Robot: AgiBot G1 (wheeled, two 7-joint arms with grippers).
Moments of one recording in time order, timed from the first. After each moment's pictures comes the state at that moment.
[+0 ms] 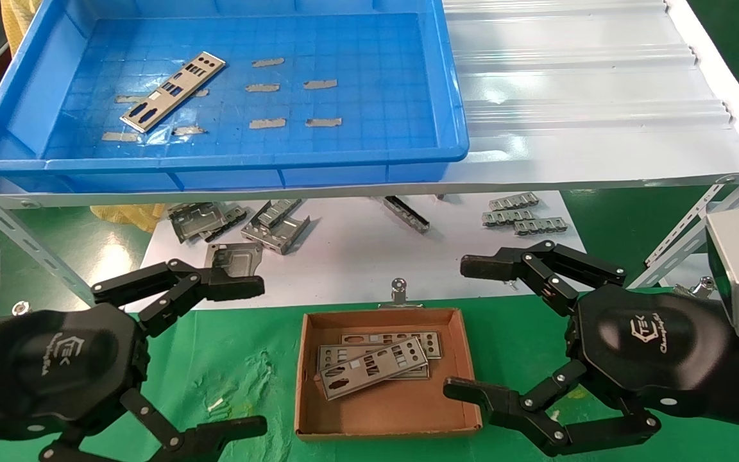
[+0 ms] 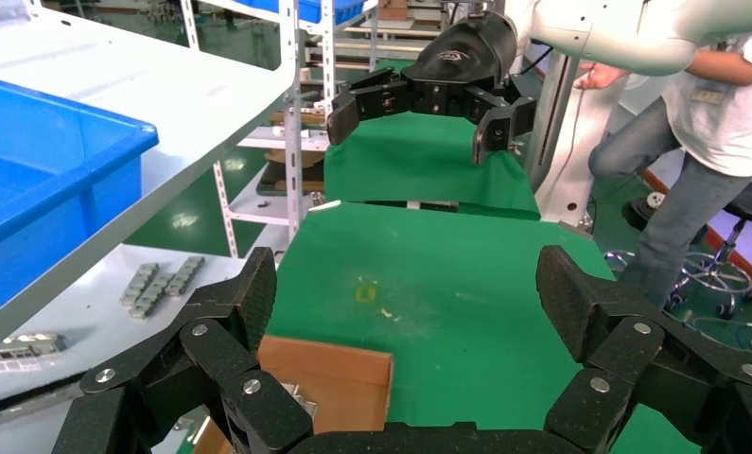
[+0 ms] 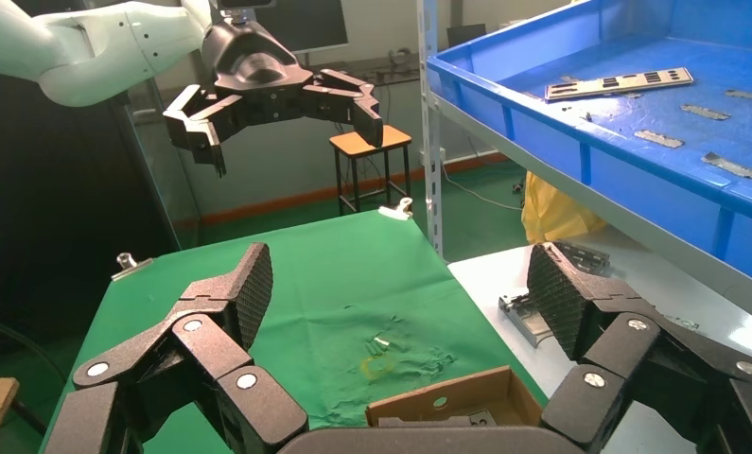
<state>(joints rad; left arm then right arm) -1.07 0.61 0.28 -1.28 0.73 1.50 -0.19 1.09 -0.55 -0.41 1.23 -0.62 -1.42 0.11</state>
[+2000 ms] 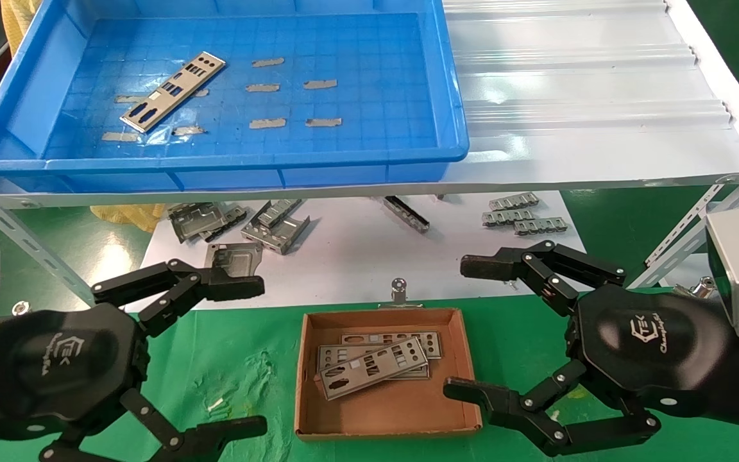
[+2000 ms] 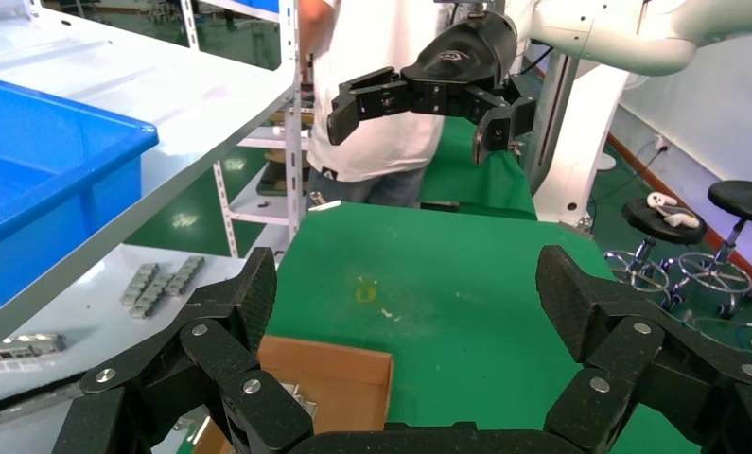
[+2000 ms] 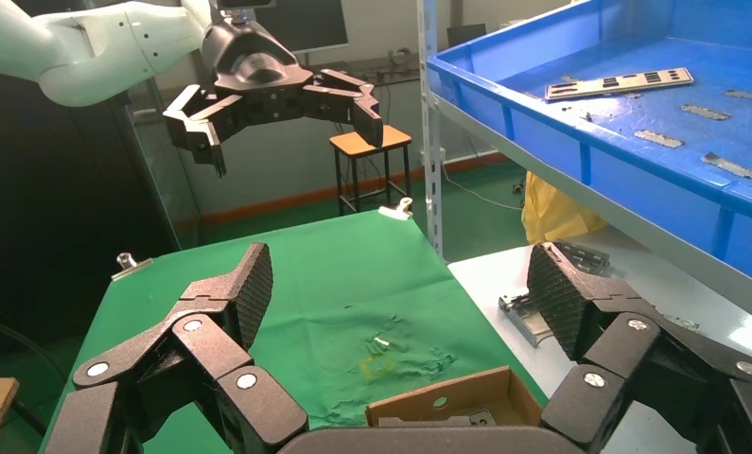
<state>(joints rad) -1.07 0.61 0.28 -1.28 0.73 1.50 -0.19 1.09 -0.55 -0.41 1.23 -0.62 -1.42 0.11</state>
